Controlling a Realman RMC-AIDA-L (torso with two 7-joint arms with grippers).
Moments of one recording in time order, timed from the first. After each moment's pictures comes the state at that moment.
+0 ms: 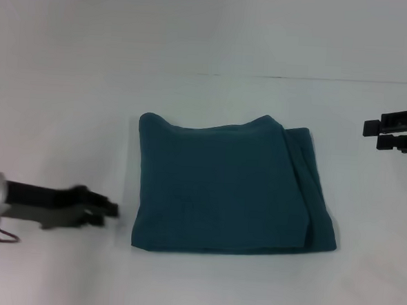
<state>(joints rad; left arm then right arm) -0.57 -2.03 0.73 0.68 2.32 1.46 -2.59 0.71 1.85 -0.59 -0.69 -2.29 -1.55 2.55</state>
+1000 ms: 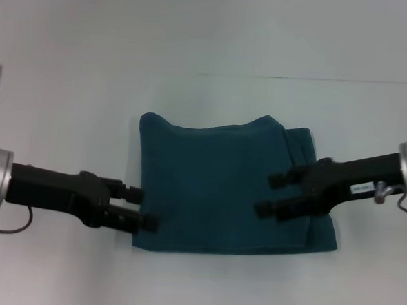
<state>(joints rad) -0.57 -2.05 0.74 0.83 2.18 1.74 -1.85 0.72 2.08 -0.74 -0.79 -2.27 -1.64 1.80</state>
